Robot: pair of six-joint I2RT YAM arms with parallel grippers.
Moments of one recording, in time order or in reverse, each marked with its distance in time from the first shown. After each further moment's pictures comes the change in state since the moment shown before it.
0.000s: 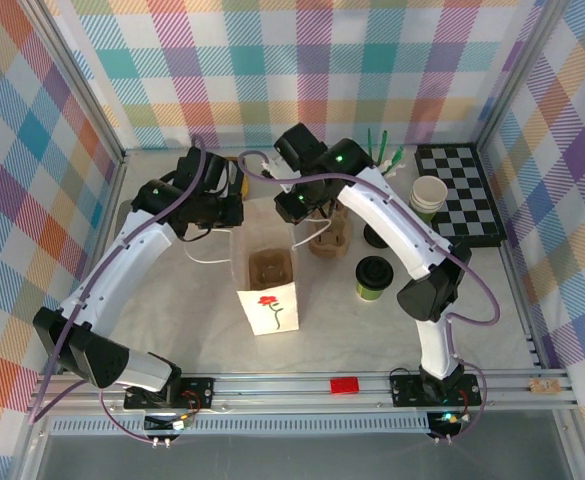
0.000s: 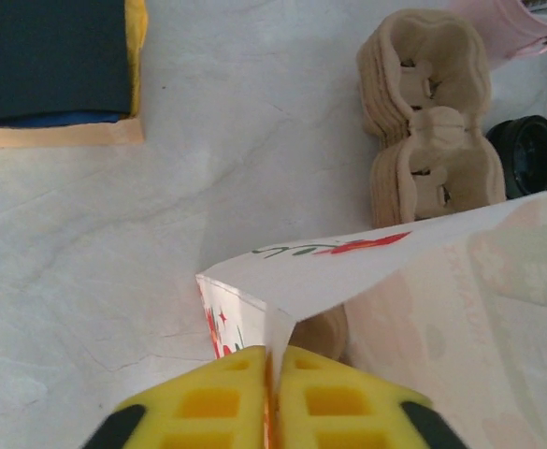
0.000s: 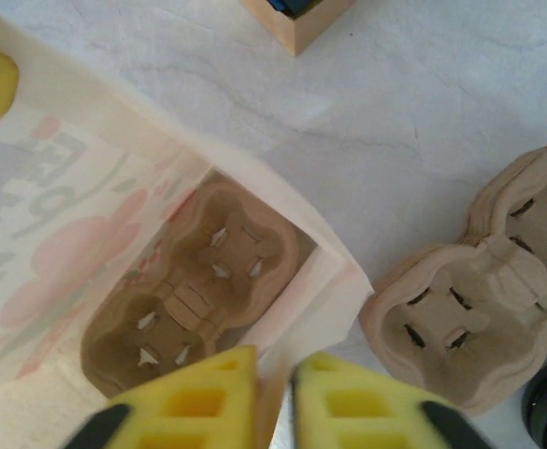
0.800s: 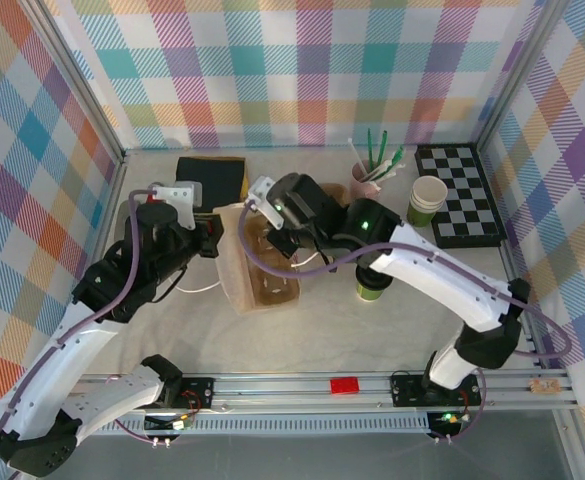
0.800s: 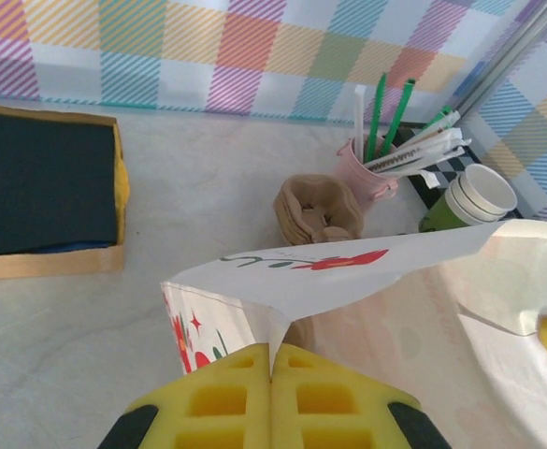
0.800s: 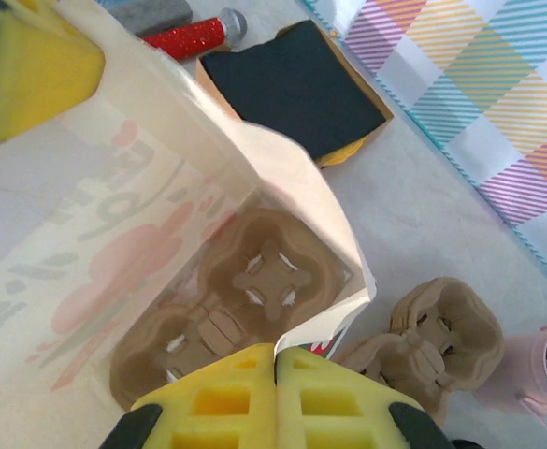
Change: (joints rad) left arm -0.137 -0.540 -0.381 0.349 -0.157 -0.017; right arm 0.320 -0.419 -0.473 0.433 0.402 -0.079
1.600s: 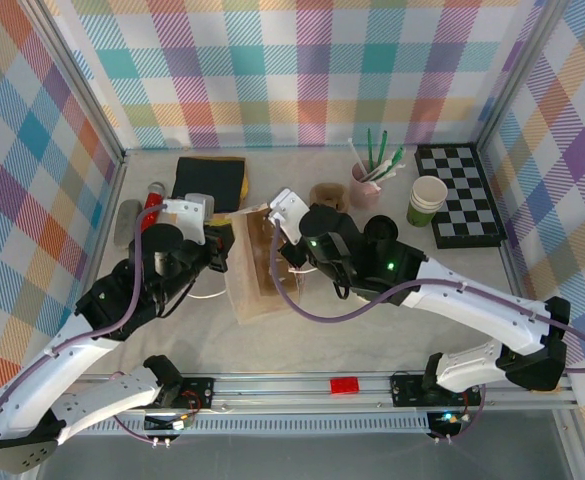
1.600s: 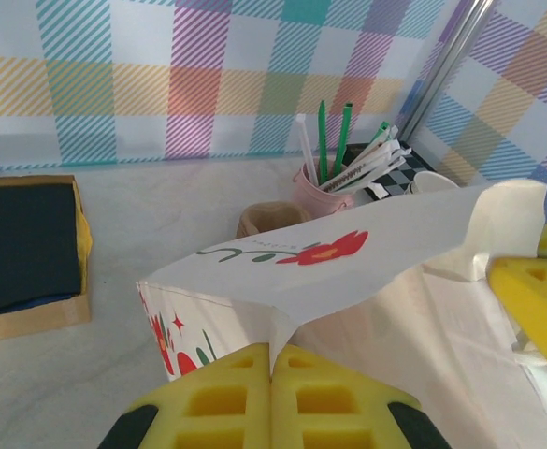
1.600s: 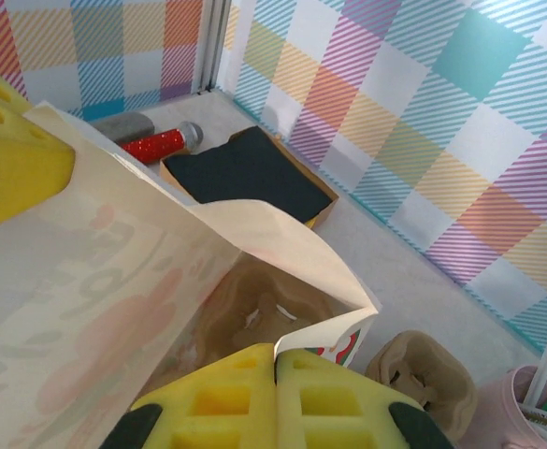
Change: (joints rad) left arm -0.196 -0.060 -0.079 0.127 -0.141 0.068; right arm 0.065 -0.252 -0.411 0.442 0.148 -0.024
